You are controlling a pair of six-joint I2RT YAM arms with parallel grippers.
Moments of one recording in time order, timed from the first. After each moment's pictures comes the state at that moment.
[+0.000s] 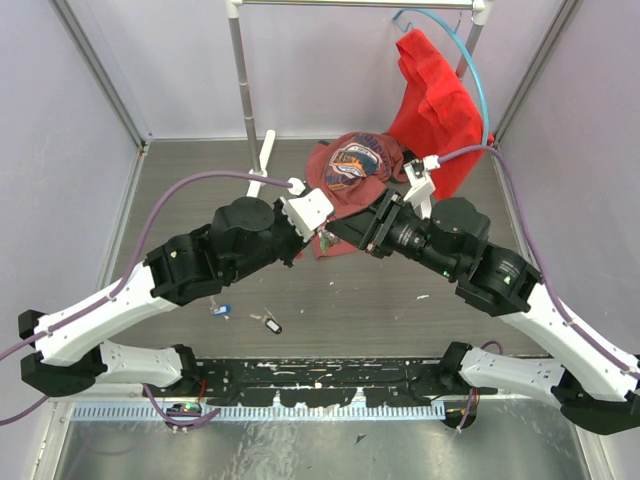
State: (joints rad) left arm -1.17 1.18 1.45 -0.61 -0.32 0.17; right arm 0.92 0.93 1.30 -0.48 0.02 1.02
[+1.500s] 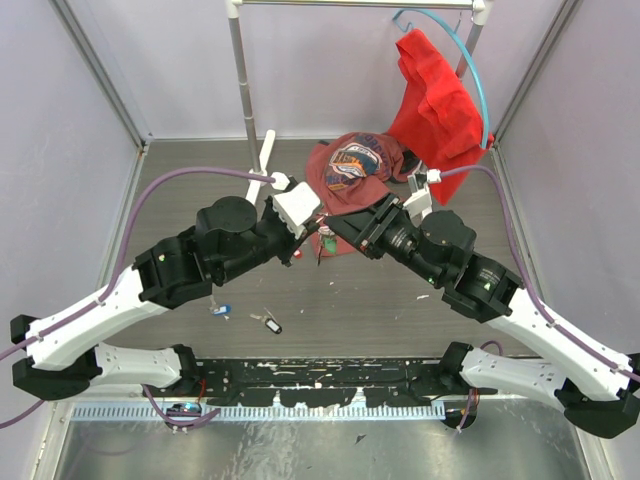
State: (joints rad) left arm -1.17 1.15 1.44 -0.54 -0.27 0.11; right arm 0.92 0.89 1.10 -0.29 0.13 1.21
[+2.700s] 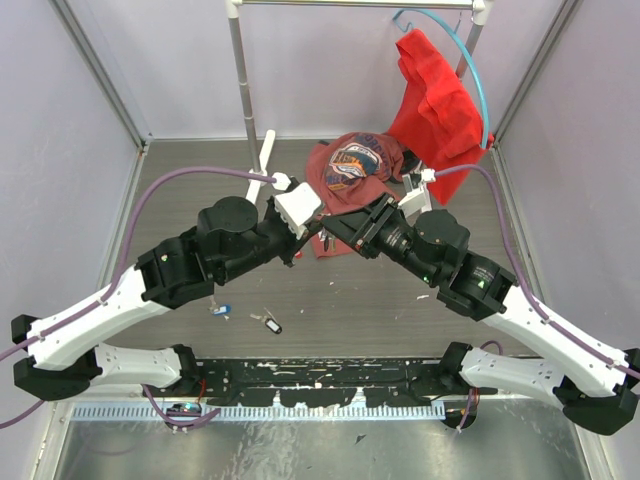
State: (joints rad) left arm -1.17 1.15 1.43 -0.51 -0.24 0.11; right arm 0.93 0.92 1.10 -0.26 0.14 1.21
